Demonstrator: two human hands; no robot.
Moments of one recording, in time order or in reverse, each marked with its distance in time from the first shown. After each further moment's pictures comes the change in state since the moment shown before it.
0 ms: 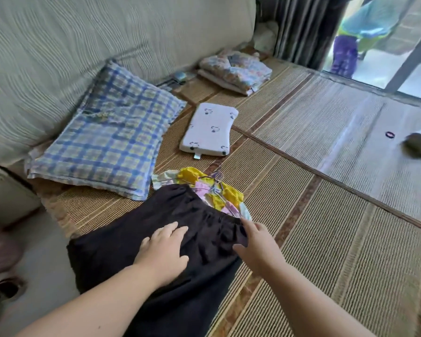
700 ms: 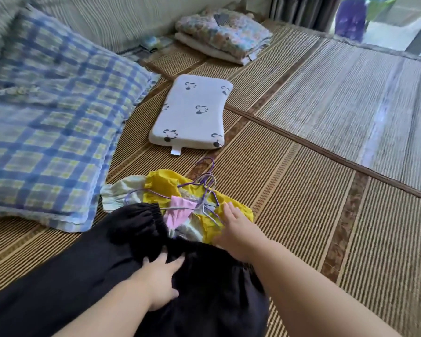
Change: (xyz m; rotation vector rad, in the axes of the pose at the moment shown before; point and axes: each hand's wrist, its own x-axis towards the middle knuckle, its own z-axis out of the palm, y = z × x) left_hand 0.267 -0.042 0.146 0.120 -0.481 0.012; right_hand 0.285 0.056 0.102 -0.169 -0.213 -0.106
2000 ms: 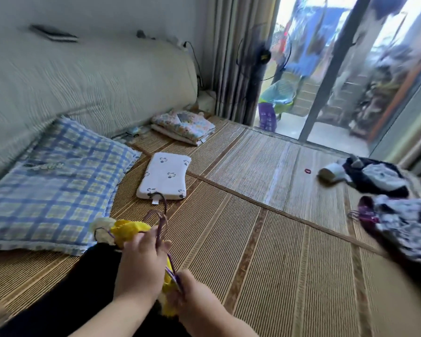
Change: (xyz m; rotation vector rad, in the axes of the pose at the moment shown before) left_hand -0.337 0.067 -0.040 -0.640 1.130 0.242; right_hand -0.356 -0.154 -0.024 0.481 0.197 -0.112
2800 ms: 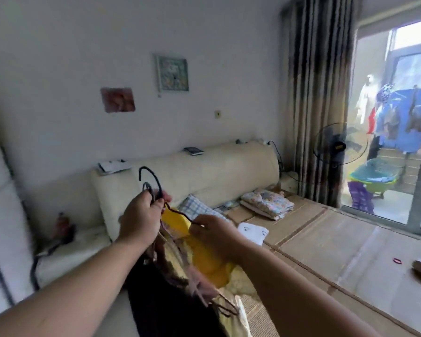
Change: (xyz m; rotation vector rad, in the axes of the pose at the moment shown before) left_hand -0.200 0.226 -0.394 -0.144 0.582 0.065; right_hand -0.287 -0.313 -0.115 -0.218 0.043 -0.655
